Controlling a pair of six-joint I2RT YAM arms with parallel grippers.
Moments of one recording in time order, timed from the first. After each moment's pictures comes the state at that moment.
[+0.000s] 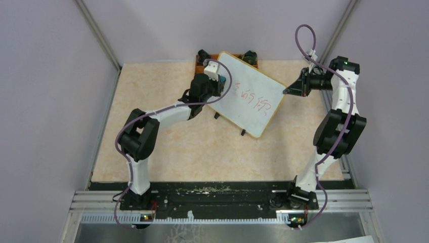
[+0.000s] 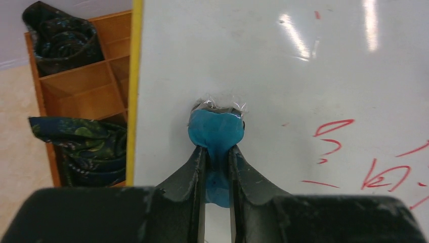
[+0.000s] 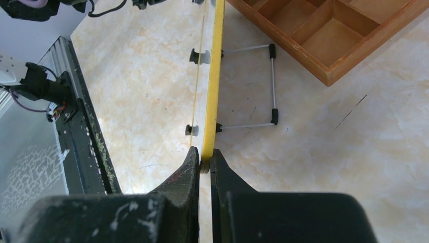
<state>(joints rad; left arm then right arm) -0.63 1.96 1.34 0.45 -0.12 -0.13 -0.33 1.89 1.83 -1.38 -1.19 -0.94</state>
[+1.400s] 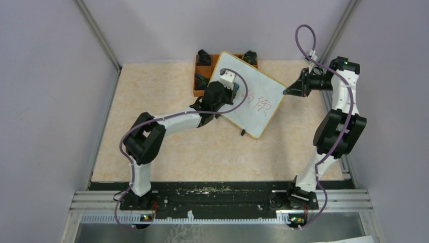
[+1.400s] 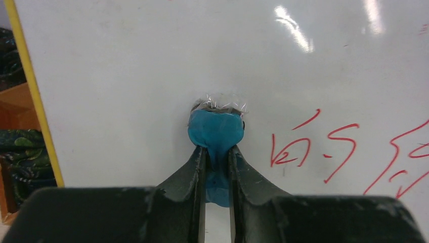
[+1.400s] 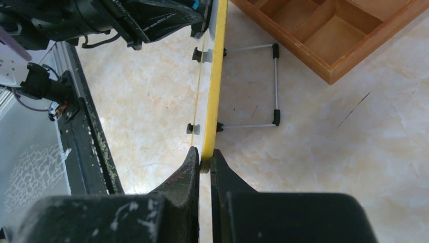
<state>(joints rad) -0.78 1.98 1.36 0.44 -0.22 -0.06 -0.33 1.89 1.83 -1.39 -1.19 -0.95</state>
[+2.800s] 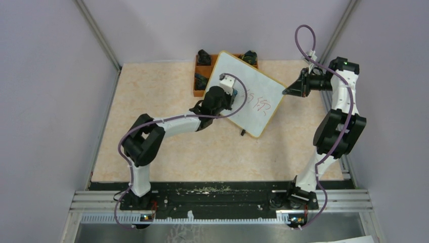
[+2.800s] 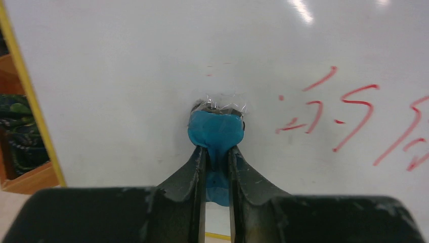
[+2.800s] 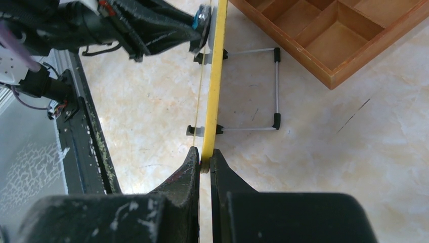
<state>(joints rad) -0.80 1.94 1.28 0.42 -0.25 -0.08 -0.32 1.89 1.82 -1.40 -1.20 -0.98</state>
